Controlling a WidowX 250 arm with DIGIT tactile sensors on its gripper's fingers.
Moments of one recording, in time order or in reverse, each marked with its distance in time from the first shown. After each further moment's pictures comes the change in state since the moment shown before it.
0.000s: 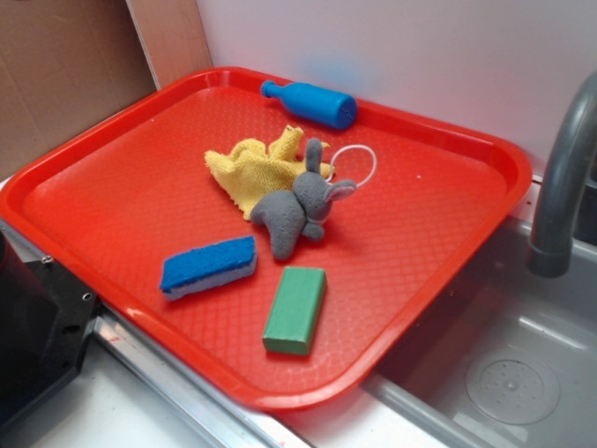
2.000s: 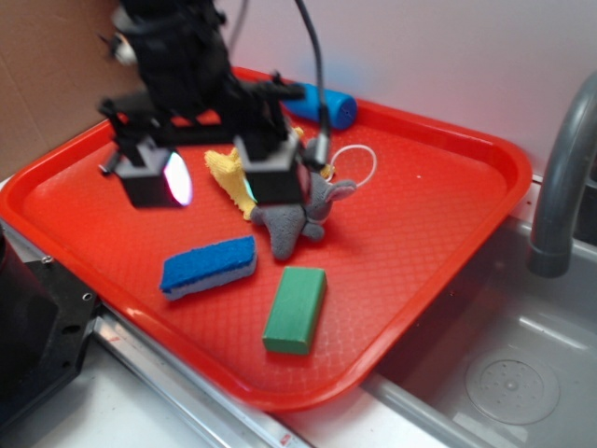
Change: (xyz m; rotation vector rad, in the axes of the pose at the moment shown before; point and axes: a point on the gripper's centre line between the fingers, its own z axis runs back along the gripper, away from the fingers) arm 0.028 -0.102 -0.153 -0.011 0.065 0.599
